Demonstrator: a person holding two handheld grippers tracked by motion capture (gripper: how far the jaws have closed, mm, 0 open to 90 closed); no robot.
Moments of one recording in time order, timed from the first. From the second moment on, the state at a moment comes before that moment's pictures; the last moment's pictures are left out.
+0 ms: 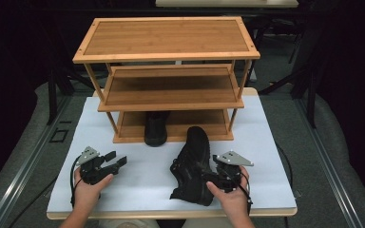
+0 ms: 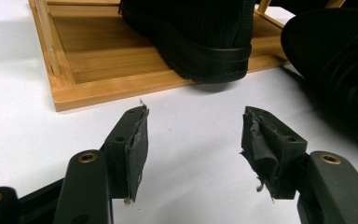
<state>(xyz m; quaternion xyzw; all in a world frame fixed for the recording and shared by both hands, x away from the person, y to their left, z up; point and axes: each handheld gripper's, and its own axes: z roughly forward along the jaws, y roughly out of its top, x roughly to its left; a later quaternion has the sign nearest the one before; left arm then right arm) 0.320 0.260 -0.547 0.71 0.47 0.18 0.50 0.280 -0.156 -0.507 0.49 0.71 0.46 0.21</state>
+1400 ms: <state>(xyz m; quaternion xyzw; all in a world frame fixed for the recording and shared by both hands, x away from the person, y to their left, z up) 0.321 0.258 -0.549 0.71 0.47 0.17 0.50 0.284 -0.196 -0.488 0.51 0.69 0.49 0.17</state>
